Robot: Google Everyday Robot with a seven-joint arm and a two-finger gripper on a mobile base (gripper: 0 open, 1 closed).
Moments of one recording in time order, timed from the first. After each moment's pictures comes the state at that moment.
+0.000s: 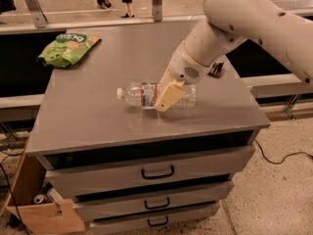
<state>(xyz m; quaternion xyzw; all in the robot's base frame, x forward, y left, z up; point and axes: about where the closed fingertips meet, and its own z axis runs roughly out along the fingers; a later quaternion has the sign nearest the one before) 0.556 -0.024 0.858 -0.65 0.72 0.16 0.21</state>
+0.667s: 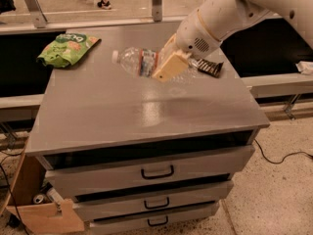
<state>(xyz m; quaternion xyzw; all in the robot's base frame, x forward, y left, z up) 0.573 -0.017 0.933 -0.63 0.69 0.19 0.30</state>
